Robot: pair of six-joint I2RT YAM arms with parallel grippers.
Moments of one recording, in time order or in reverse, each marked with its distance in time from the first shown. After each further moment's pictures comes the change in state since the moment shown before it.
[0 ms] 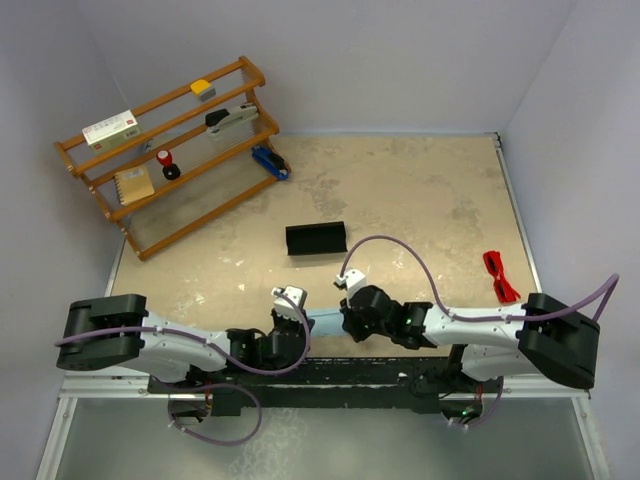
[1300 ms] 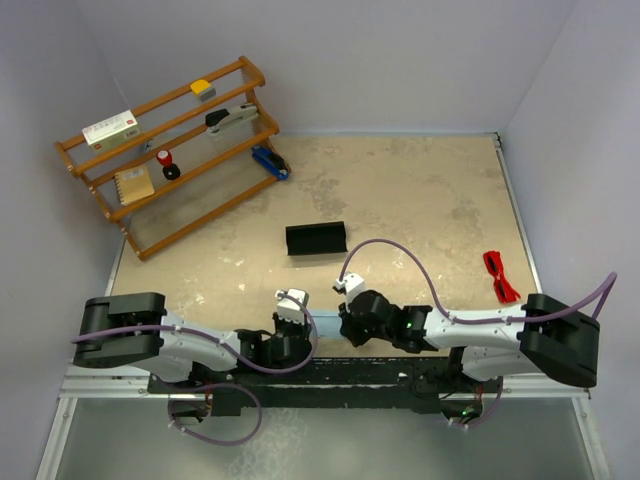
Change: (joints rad) left arm -0.002 0.100 0.031 -0.073 0.009 -0.107; right arm 0.043 -0.005 -0.015 0.023 -0.006 0.039
